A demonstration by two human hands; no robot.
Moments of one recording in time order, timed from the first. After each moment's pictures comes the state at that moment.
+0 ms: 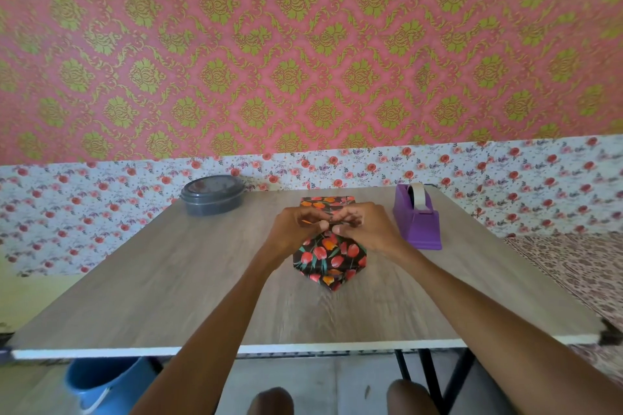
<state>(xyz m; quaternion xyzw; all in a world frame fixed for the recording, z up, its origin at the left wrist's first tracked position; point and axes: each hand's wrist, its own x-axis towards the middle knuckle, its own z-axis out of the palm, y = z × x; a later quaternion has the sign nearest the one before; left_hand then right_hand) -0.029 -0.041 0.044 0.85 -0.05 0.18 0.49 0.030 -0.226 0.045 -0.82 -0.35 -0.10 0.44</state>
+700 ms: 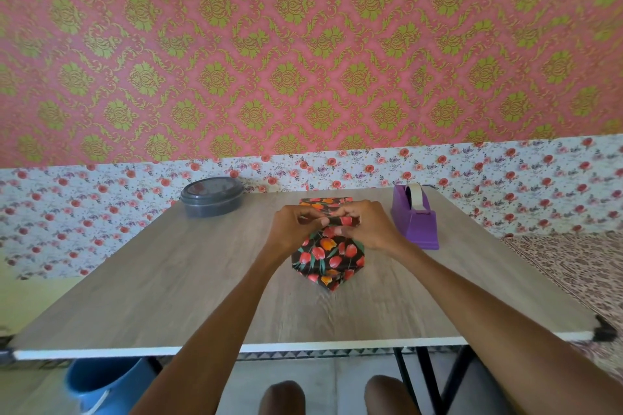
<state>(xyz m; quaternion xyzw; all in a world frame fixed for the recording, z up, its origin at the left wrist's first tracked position) -0.028 -0.046 0.048 0.87 -0.02 0.22 0.44 0.028 -0.230 0.053 -0.84 -0.35 -0.10 0.39</state>
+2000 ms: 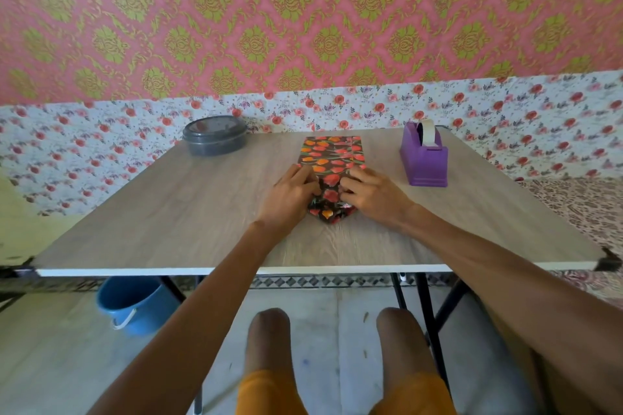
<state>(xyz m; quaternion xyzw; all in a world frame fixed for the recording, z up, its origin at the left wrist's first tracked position) -0.066 -0.040 -0.009 0.92 -0.15 0.36 0.02 0.030 -0.244 -0.017 -0.68 -0.57 -0.47 -0.06</state>
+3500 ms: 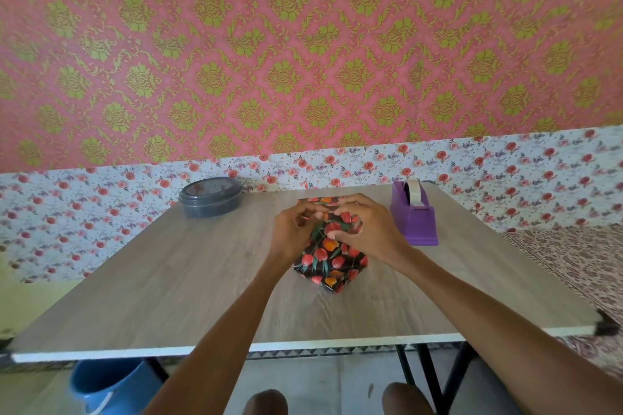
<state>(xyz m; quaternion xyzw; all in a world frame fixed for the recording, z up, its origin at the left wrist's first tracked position) -0.025 -0.060 0.031 0.83 -0.05 0.31 0.46 0.028 -0.243 0.034 -0.81 -0.40 -0.26 0.35</state>
